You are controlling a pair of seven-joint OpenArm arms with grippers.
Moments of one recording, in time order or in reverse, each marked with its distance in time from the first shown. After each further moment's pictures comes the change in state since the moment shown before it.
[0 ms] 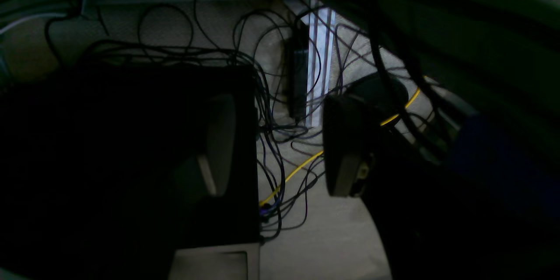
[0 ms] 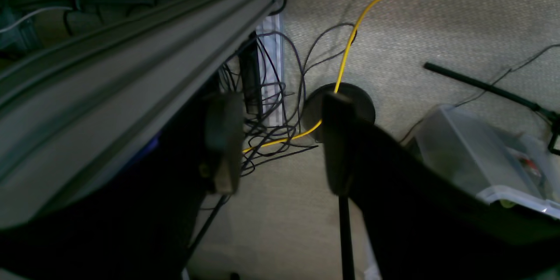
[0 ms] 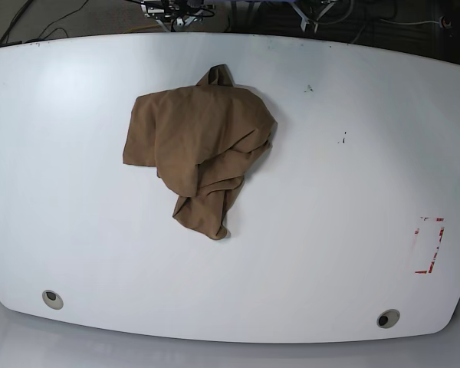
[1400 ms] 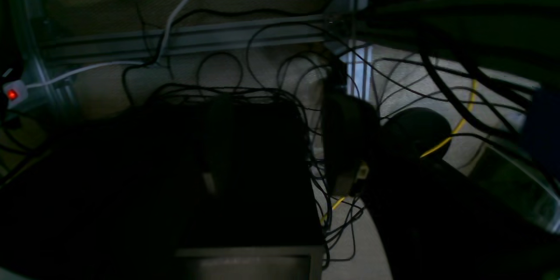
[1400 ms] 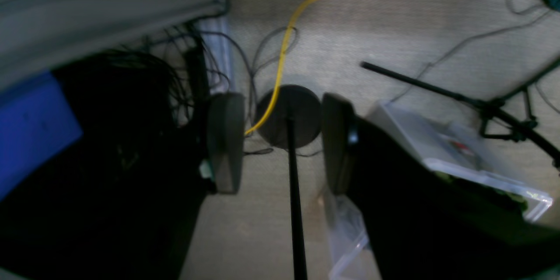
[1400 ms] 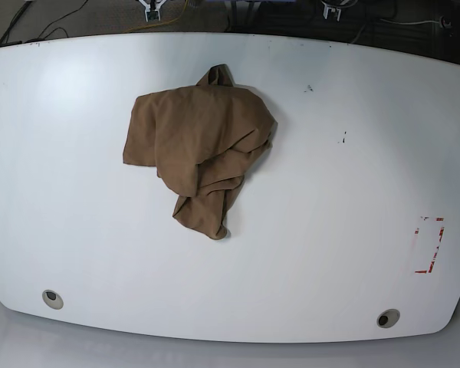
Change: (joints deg) left arm 20.9 -1.9 -0.1 32.6 -0.3 -3.2 -1.9; right arm -19.9 -1.9 0.0 26.5 0.3 0.3 3.2
